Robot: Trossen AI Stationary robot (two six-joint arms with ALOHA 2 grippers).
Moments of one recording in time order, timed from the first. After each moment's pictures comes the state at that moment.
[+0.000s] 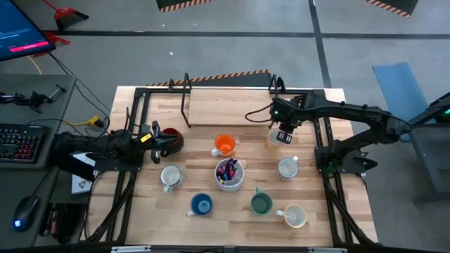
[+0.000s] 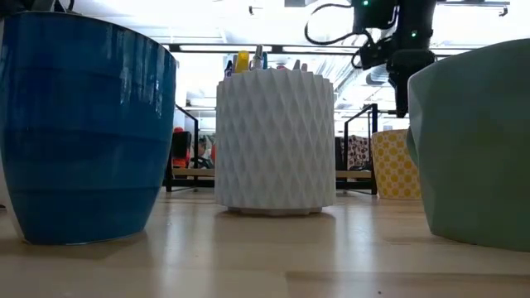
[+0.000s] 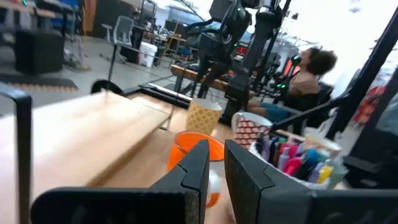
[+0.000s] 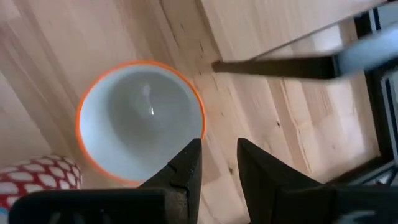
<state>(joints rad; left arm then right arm) -0.09 0.04 0.01 0.07 -0.29 -0.30 -0.32 1.34 1.13 -1.16 0.17 0.02</state>
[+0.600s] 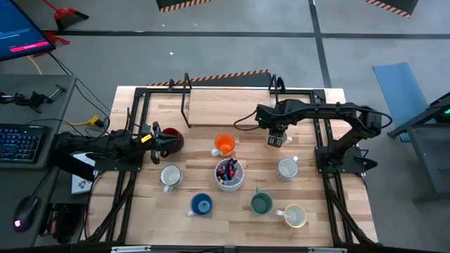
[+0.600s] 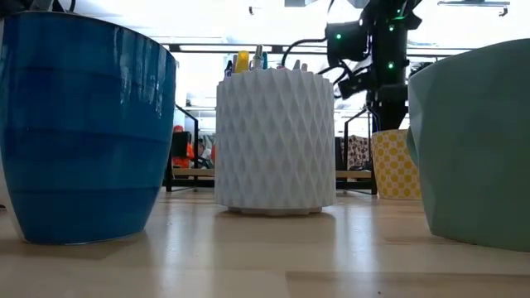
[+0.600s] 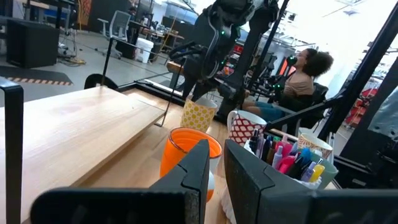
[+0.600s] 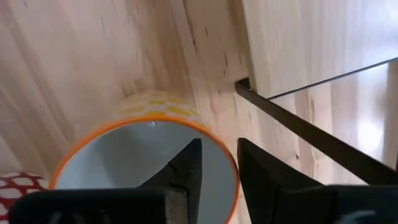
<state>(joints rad) -0.09 0.04 0.01 0.07 -0.29 -0.30 -0.29 1.56 1.13 -1.05 0.18 -0.06</state>
